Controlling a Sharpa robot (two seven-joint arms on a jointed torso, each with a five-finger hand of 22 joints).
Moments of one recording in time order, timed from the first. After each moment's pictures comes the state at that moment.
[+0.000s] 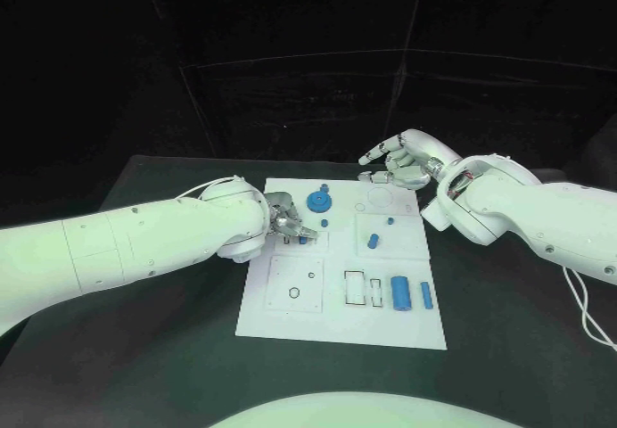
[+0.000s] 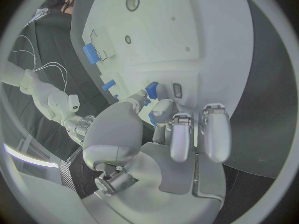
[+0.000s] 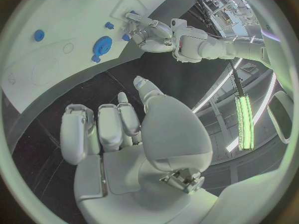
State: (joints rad) left arm 1.27 -0.64 -0.13 1.43 -1.08 -0.05 -0.58; left_hand 0.94 -0.05 0.25 0.20 0.07 0.96 0.02 0.64 0.65 1.34 -0.05 1.17 1.00 1.46 -0.10 1.57 1.31 0.06 1.47 0.01 1.43 1.31; right arm 1.26 -0.78 -0.01 1.47 -0.99 -0.35 0.02; right_hand 1.28 -0.05 0.12 0.04 0.34 0.84 0.16 0.19 0.07 1.35 0.07 1.32 1.24 1.47 -0.01 1.33 0.93 0.06 1.46 0.09 1.45 1.25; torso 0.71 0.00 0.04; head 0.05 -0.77
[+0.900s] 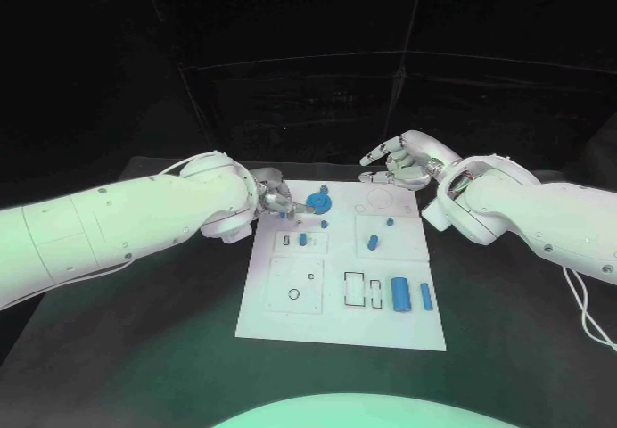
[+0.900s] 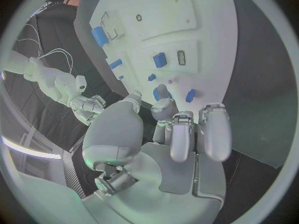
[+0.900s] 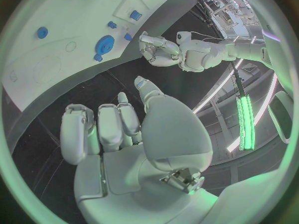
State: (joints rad) left arm 1.32 -0.70 -0.05 1.46 -1.06 -0.03 -0.58; left_hand 0.96 -0.06 0.06 0.29 0.06 0.96 0.02 0.62 0.66 1.33 -0.05 1.15 0.96 1.47 -0.10 1.57 1.31 0.06 1.46 0.00 1.40 1.28; right arm 1.26 -0.77 -0.01 1.45 -0.99 -0.35 0.02; right_hand 1.27 -0.05 0.11 0.04 0.34 0.84 0.16 0.19 0.07 1.35 0.07 1.32 1.24 1.47 -0.01 1.33 0.93 0.06 1.46 0.09 1.45 1.25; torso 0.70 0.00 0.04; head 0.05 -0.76
